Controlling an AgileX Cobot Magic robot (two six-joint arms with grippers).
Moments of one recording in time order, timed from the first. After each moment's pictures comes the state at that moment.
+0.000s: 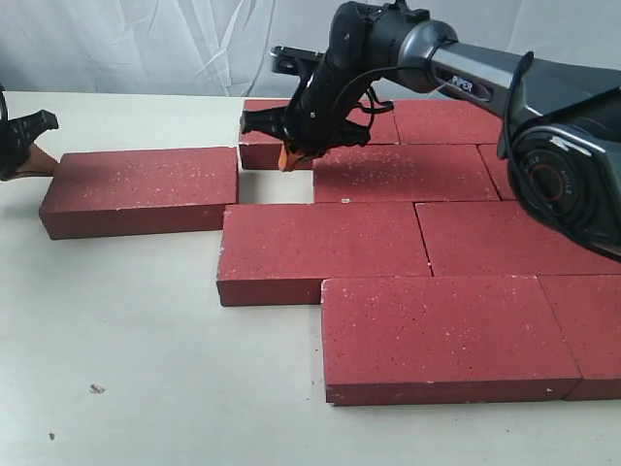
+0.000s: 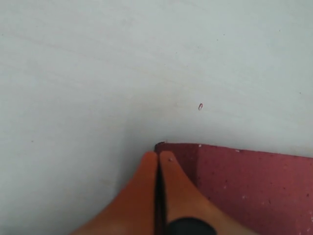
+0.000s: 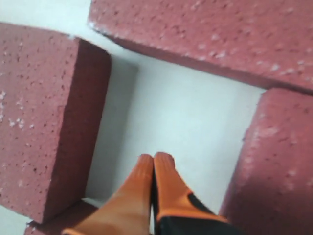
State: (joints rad) left arm 0.31 2.17 -1.38 -1.00 0.63 0.71; right arm 0.49 2.46 -2.15 0.33 0.95 0.09
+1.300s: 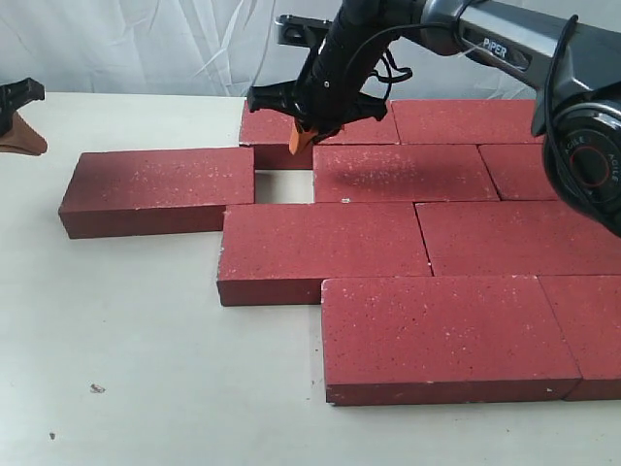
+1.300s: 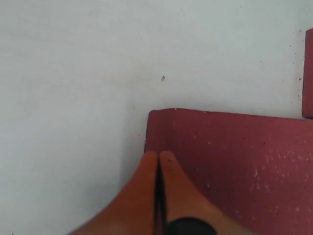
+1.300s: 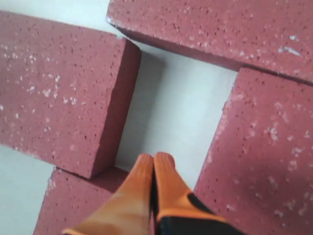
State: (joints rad) left arm 0.30 2.06 -1.46 -0.73 0.82 0.48; right arm 0.48 2.36 -2.15 0.29 1.09 0.08
